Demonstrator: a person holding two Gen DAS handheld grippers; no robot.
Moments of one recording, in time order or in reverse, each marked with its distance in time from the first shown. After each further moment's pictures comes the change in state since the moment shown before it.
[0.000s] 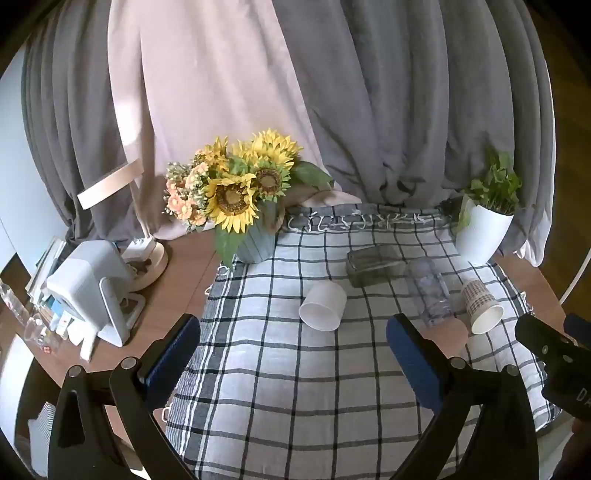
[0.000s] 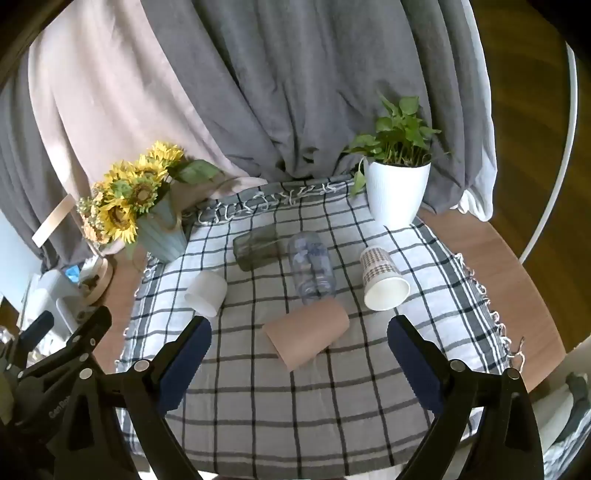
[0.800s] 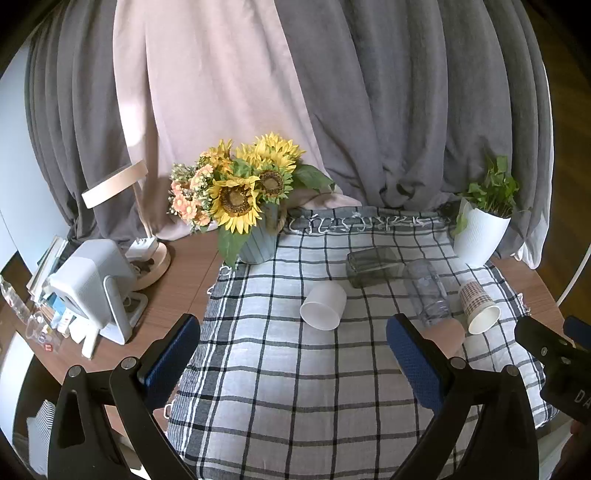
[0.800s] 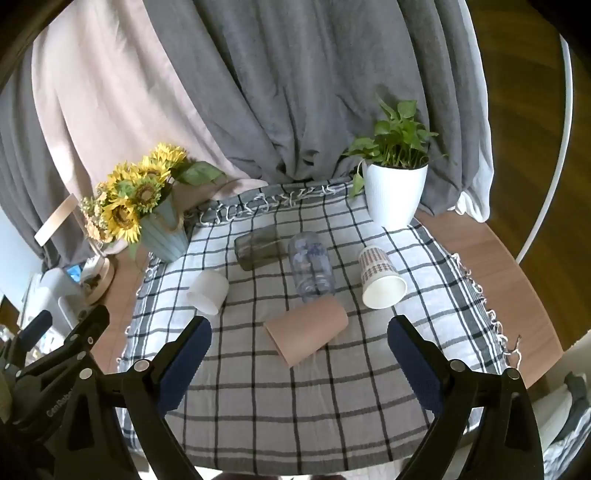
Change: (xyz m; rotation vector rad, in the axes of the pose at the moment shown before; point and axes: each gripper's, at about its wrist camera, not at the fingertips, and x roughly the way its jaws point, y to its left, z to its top) left arm -0.009 -0.001 0.003 0.011 -0.009 0.007; right arm -0.009 -0.003 -0.005 -0.003 0.000 -0.003
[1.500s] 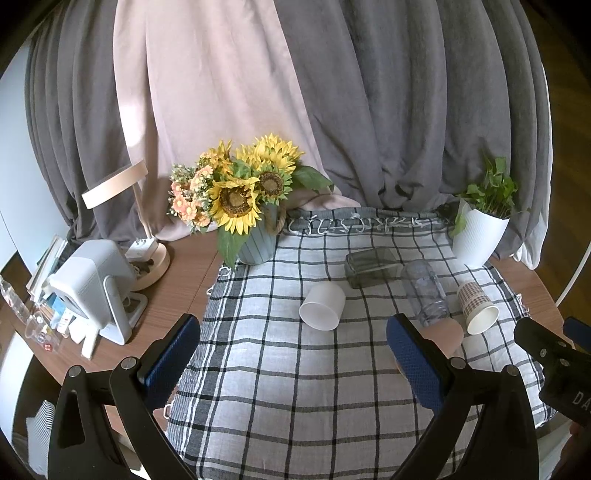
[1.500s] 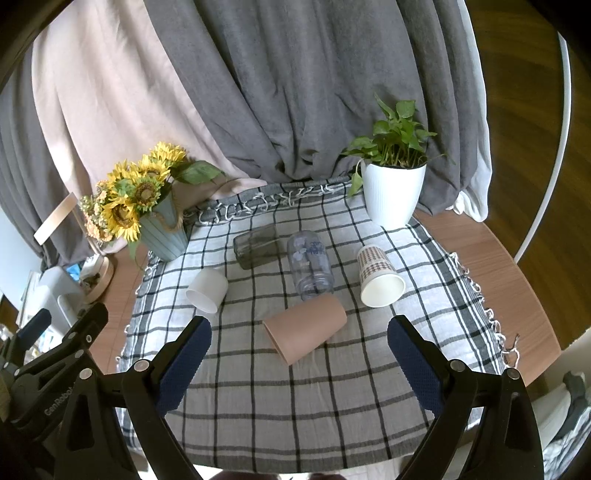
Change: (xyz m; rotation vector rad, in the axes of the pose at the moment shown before) left arm -0.002 0.000 -0.002 -0.004 -0.003 0.000; right arm 0.000 -0.001 -0.001 -0.005 -0.001 -0.002
